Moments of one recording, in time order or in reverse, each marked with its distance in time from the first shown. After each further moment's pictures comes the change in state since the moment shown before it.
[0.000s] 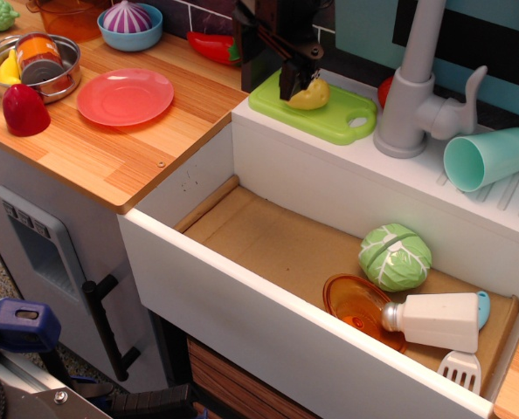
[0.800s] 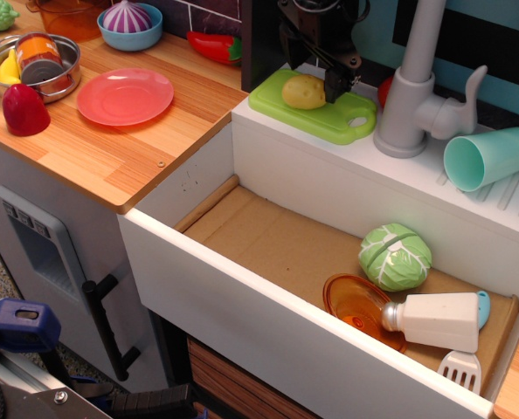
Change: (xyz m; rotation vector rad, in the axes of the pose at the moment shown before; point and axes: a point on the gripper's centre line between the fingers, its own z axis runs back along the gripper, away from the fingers) arm 0.041 -0.011 -0.042 -0.057 -0.122 0.001
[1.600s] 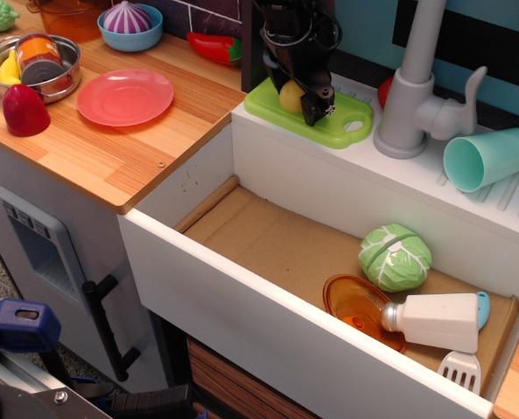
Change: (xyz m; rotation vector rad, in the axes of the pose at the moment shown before) arm -0.033 0.010 -0.016 -0.043 -0.034 -0.079
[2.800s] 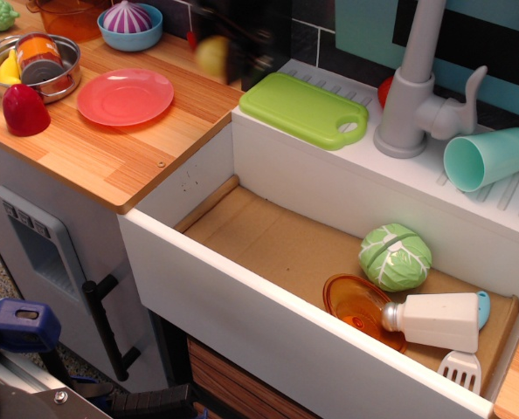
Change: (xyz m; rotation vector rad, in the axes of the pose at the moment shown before) arm -0.059 0.039 0.094 0.067 0.312 0.086
